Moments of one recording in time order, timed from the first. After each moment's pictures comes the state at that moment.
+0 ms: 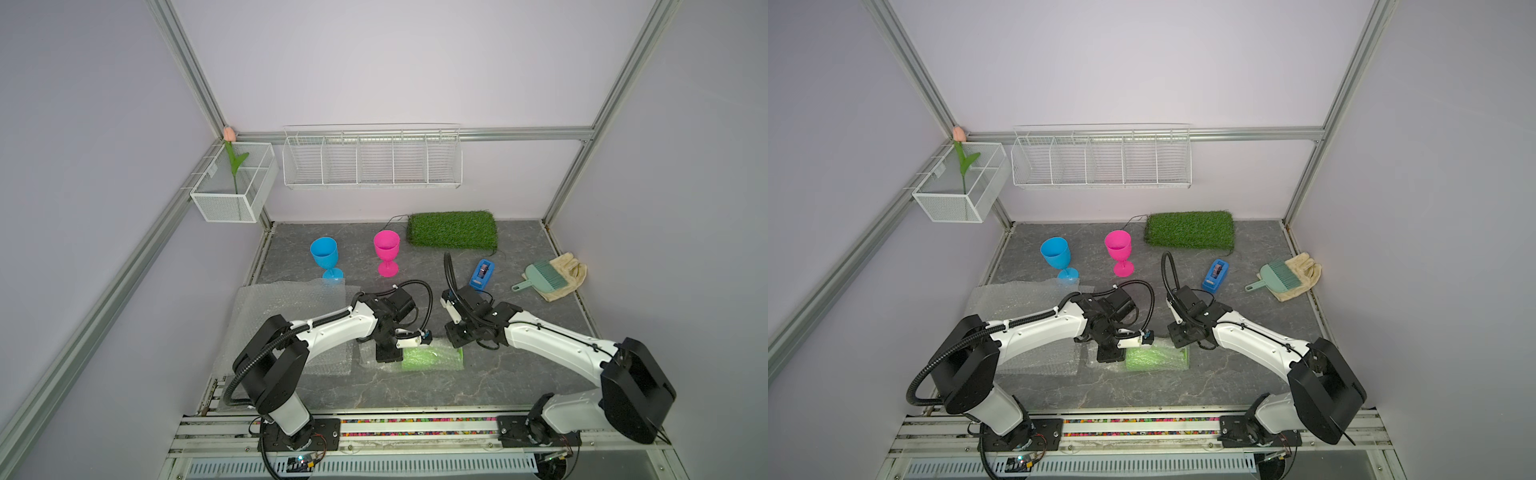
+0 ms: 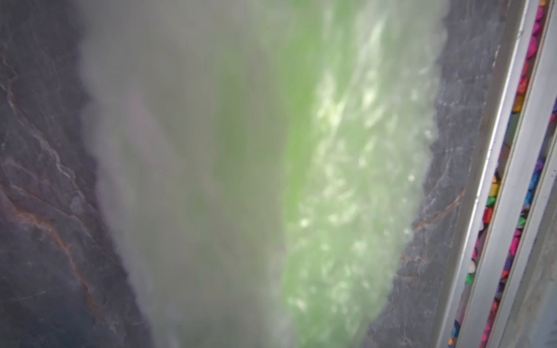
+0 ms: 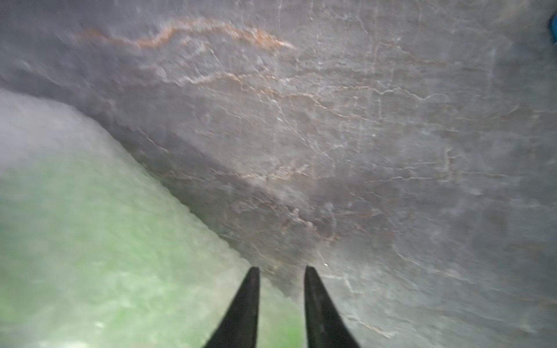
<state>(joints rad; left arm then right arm) -0.89 1.64 1.05 -0.84 0.21 0.70 0.72 1.39 0.85 -0.64 0.05 0.26</state>
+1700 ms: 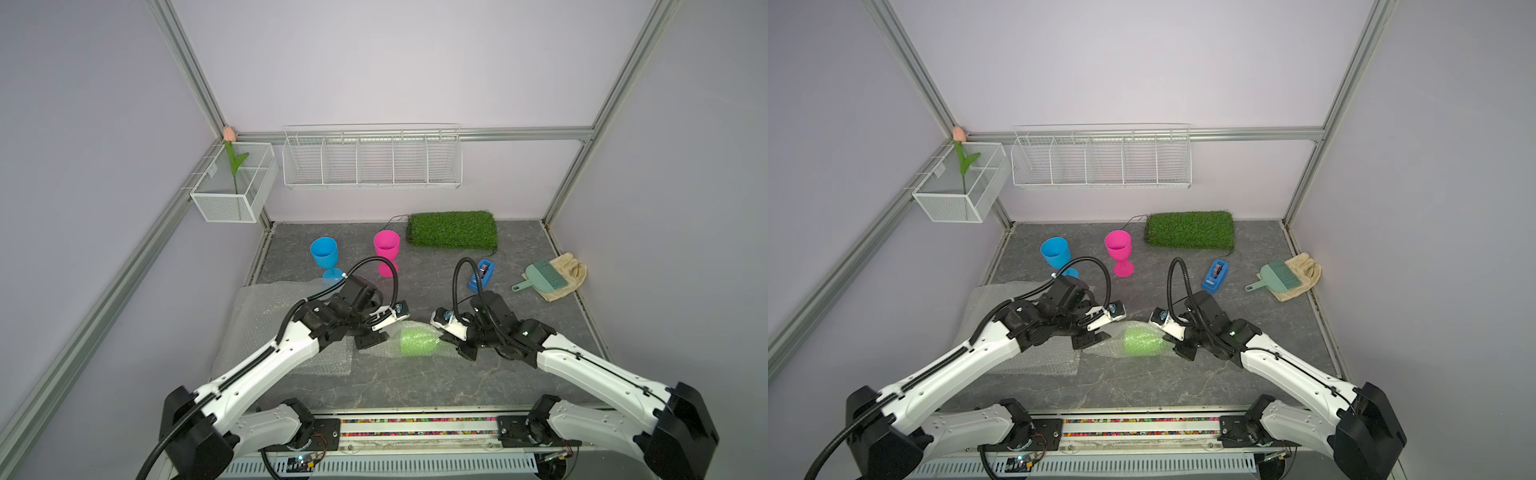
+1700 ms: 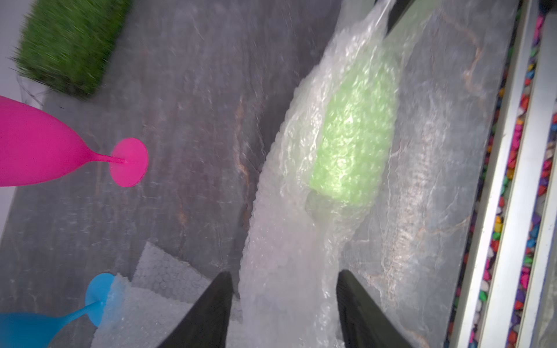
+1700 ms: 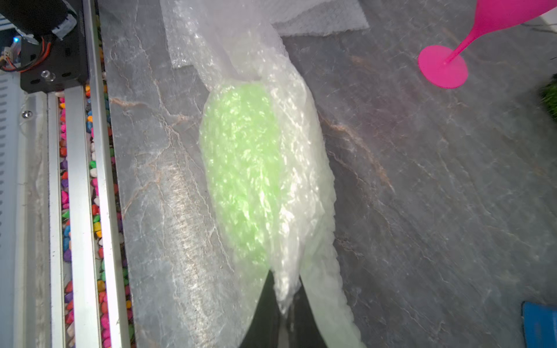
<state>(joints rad) -0.76 1.08 0.97 -0.77 0.16 0.62 0.71 1.06 0.70 -0.44 -0.32 -0.42</state>
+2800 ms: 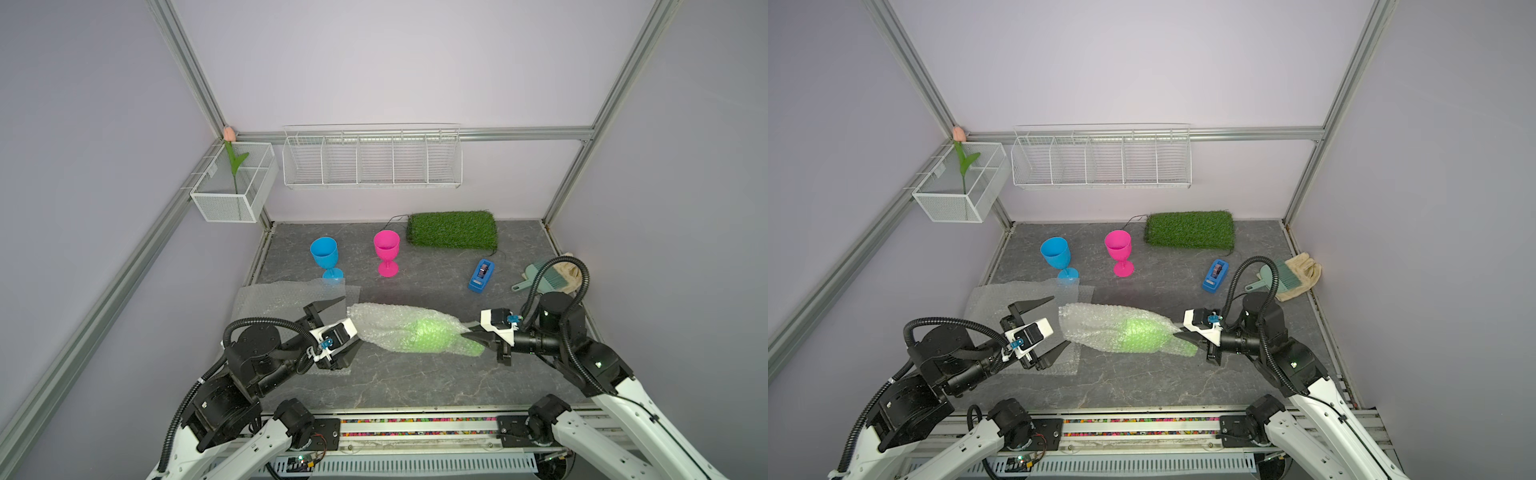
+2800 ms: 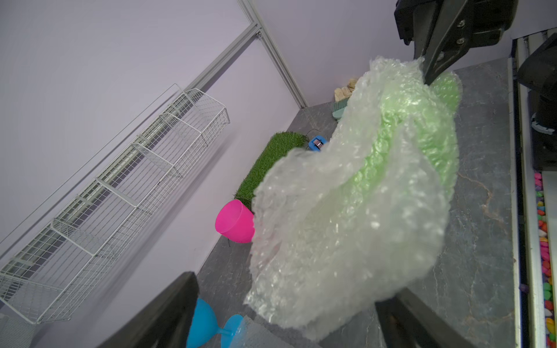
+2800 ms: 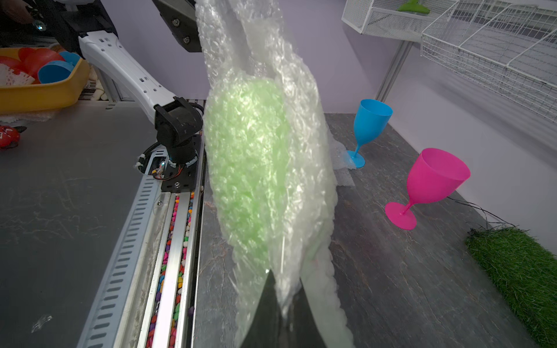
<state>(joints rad) -0.75 0.48 0.93 -0.66 0.16 0.62 0.52 0.65 0.77 -0.54 -0.78 -0.47</state>
